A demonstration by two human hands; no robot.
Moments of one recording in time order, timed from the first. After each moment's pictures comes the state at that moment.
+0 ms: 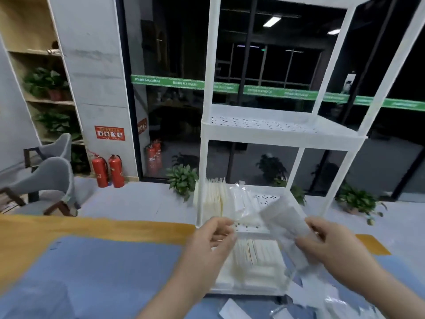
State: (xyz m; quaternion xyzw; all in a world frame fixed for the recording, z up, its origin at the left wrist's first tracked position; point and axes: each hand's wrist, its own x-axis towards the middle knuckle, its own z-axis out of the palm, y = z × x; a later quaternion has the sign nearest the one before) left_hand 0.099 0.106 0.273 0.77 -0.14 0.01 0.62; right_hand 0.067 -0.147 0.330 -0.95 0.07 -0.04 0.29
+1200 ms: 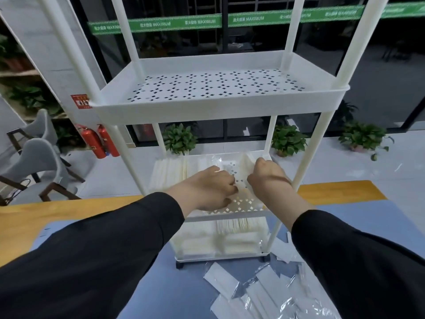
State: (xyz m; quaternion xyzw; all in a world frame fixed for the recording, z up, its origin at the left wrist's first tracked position) left_hand 0.287 -0.016 0.256 0.86 -0.48 -0.04 -0.15; right_hand 0.247 -0.182 0.277 -0.96 0.17 0.02 0.21
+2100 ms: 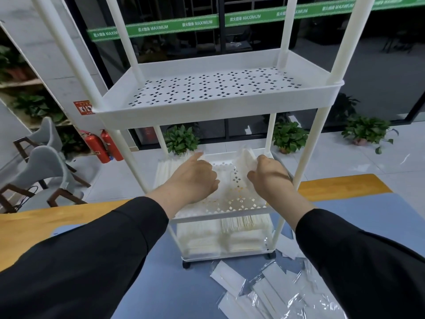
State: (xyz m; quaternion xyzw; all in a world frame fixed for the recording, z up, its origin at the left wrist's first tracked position) left_hand 0.290 0.014 0.272 0.92 -0.34 0.00 -0.22; right_hand 0.244 -0.182 0.274 -0.96 0.15 0.01 0.25
